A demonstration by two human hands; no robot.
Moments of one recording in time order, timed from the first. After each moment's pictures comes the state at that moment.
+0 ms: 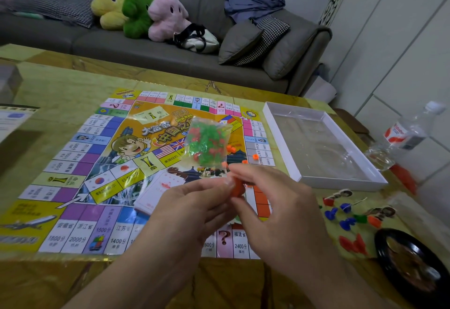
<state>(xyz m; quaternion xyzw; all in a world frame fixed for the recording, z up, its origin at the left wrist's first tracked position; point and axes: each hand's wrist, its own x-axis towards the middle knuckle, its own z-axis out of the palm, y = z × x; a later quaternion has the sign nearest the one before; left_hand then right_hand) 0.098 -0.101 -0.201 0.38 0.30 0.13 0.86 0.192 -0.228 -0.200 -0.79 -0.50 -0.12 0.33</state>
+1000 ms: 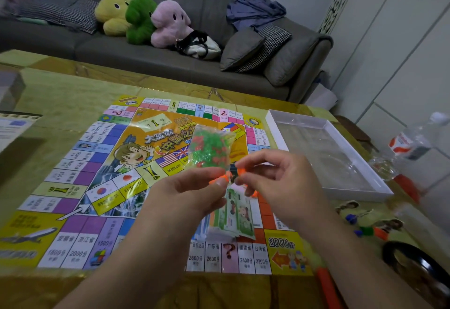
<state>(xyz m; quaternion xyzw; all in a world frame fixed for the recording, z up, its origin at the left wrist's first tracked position) 0.096 -0.073 -0.200 0.49 0.29 0.21 0.79 0.237 -0.191 -0.179 -0.77 -0.36 0.14 0.50</state>
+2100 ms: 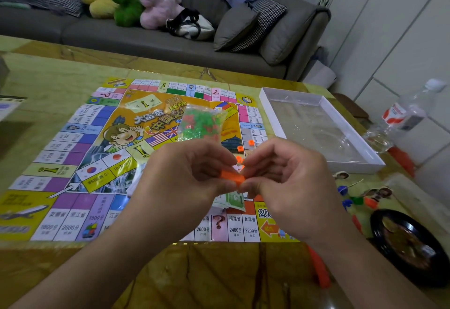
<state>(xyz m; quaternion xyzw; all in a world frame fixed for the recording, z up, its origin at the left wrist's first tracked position) 0.094 -0.089 -0.192 0.78 0.16 0.23 0.56 0.212 -0.237 -0.188 -0.75 -0.38 0.10 0.53</state>
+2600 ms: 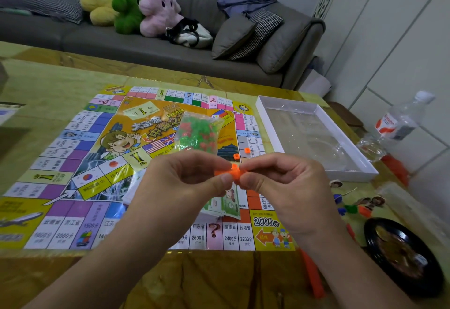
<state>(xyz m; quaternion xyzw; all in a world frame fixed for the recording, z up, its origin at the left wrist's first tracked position) 0.096 -0.093 -0.193 0.67 0.21 0.22 0.67 0.216 -0.238 -0.185 -0.71 -0.31 0.14 0.61</state>
